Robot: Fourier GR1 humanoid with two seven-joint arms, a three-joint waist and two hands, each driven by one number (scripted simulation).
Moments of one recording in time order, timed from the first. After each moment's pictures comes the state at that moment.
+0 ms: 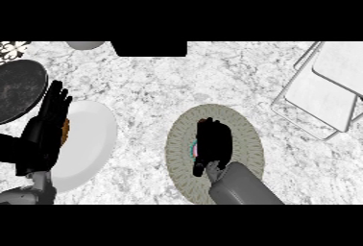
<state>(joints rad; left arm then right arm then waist) -0.08 0.25 0.00 -1.69 0.08 0.22 0.16 -0.45 -0.02 0.63 -1.31 0.94 0.18 1.00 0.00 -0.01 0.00</state>
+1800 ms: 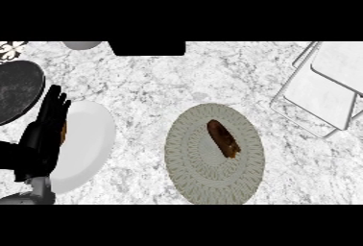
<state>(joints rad) -0.04 0.24 0.00 -1.71 0.07 0.21 0.15 -0.16 -1.26 -0.17 -1.12 -0.11 0.47 -0.74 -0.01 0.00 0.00</state>
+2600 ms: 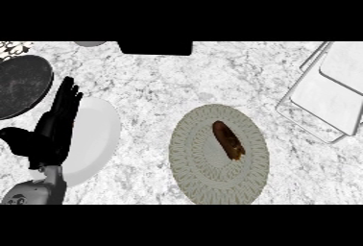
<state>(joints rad) -0.12 0.20 -0.01 -1.66 0.04 0.20 0.16 -0.54 -1.09 -0.04 -0.80 -0.02 0.45 -0.70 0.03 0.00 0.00</state>
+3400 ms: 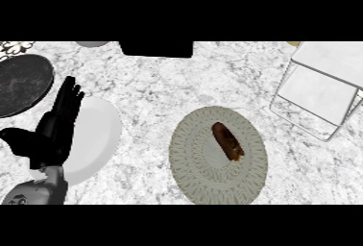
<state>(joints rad) -0.12 0.19 -0.02 -1.67 0.03 0.20 0.17 -0.76 -0.93 -0.02 -0.66 0.03 0.39 -0.73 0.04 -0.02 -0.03</state>
